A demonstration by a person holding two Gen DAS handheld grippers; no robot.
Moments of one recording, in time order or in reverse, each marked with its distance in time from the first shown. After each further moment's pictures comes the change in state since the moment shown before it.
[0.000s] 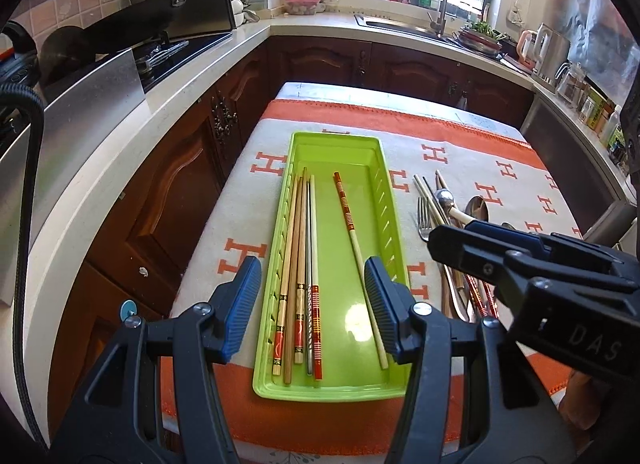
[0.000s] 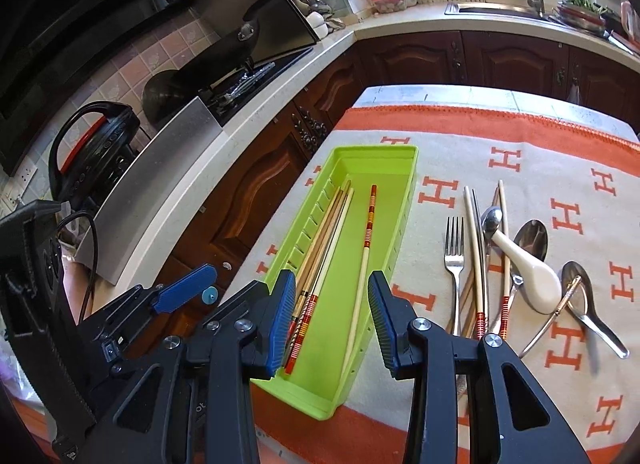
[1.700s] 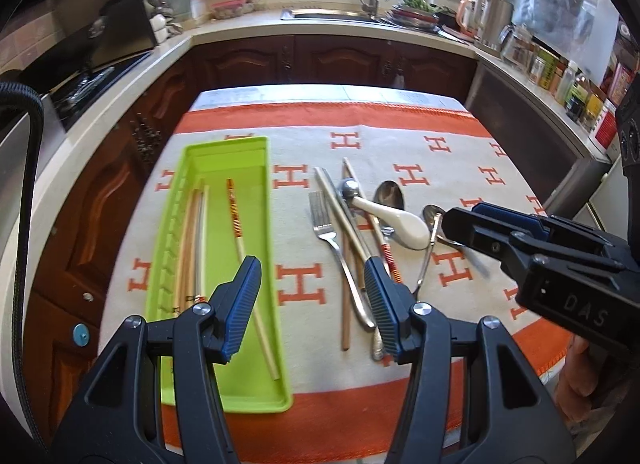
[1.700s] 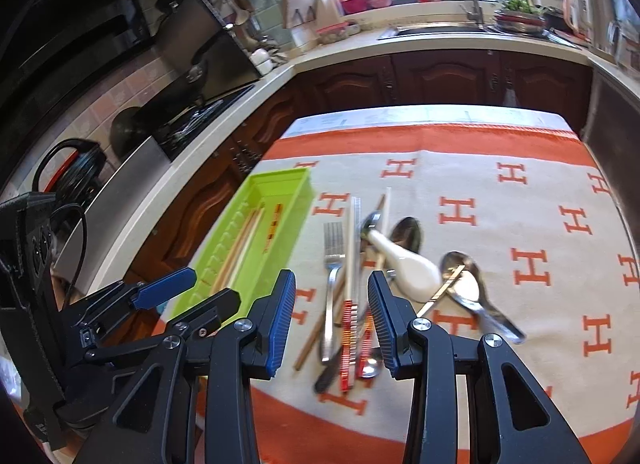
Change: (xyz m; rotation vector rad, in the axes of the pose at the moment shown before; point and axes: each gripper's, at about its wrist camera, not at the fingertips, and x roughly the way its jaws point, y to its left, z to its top) left arm 0.007 -0.105 0.005 0.169 0.030 -0.148; right arm -0.075 -0.111 -0.029 0.081 -0.110 -0.127
